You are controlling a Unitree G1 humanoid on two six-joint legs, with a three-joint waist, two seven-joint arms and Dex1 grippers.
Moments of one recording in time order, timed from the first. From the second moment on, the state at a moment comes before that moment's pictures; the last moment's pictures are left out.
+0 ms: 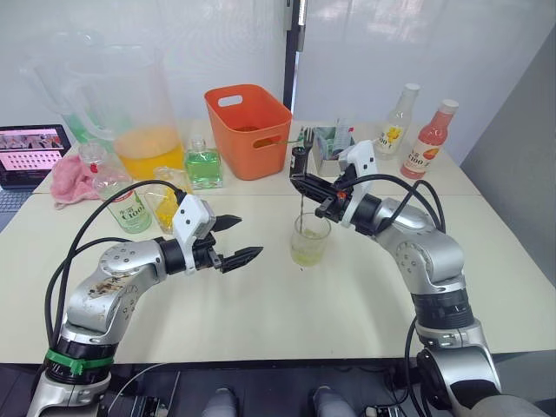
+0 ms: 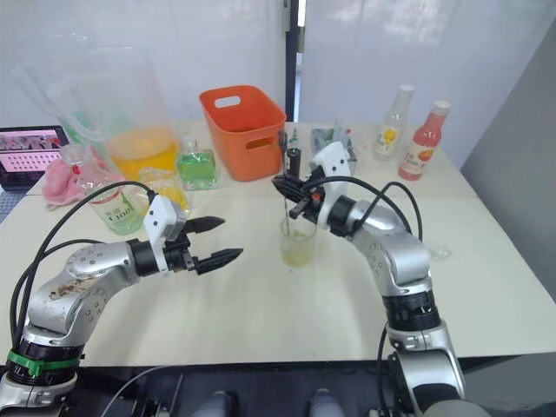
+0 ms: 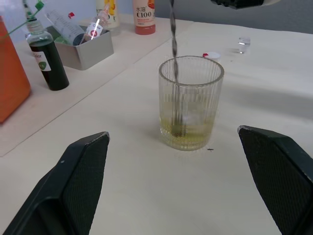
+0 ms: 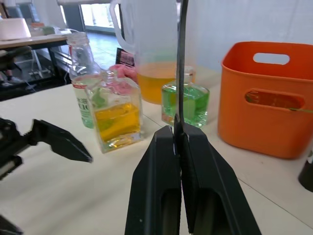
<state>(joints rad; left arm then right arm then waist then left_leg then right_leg) -0.40 0.63 0.04 -0.29 -0.49 0.57 -0.82 -0.73 -0.33 0.02 -0.12 0.47 0.61 0.64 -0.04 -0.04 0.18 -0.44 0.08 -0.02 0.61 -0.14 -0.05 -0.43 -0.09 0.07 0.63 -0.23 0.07</state>
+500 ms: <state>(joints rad) -0.41 0.63 0.02 -0.26 -0.47 0.53 -0.84 -0.70 -0.51 0.00 -0.20 0.51 0.72 0.67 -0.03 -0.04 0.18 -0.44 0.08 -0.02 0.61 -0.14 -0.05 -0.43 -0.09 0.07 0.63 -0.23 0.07</state>
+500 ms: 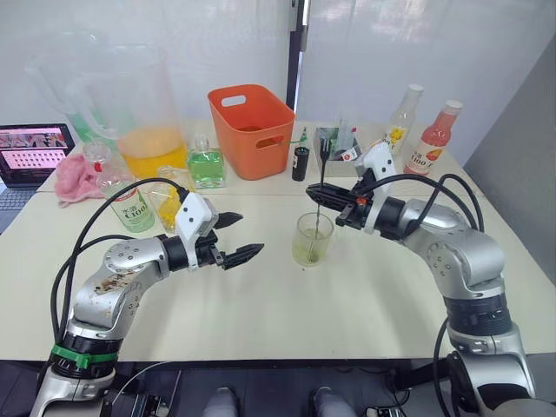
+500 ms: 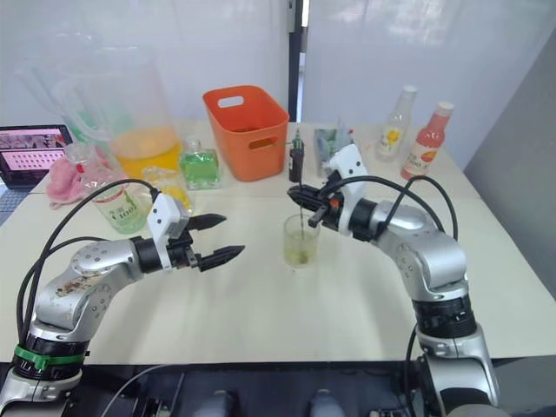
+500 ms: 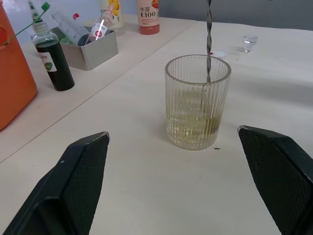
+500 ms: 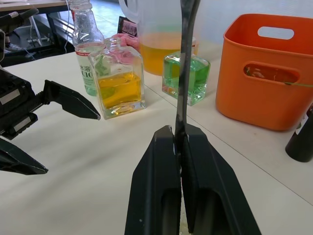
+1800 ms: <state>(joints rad) -0.39 0.64 0.02 -0.29 -0.51 0.54 -0.86 -0.69 -0.36 -0.06 -0.14 0.48 0.62 0.52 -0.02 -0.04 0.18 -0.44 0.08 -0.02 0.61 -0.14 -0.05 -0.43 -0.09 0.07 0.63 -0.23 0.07</state>
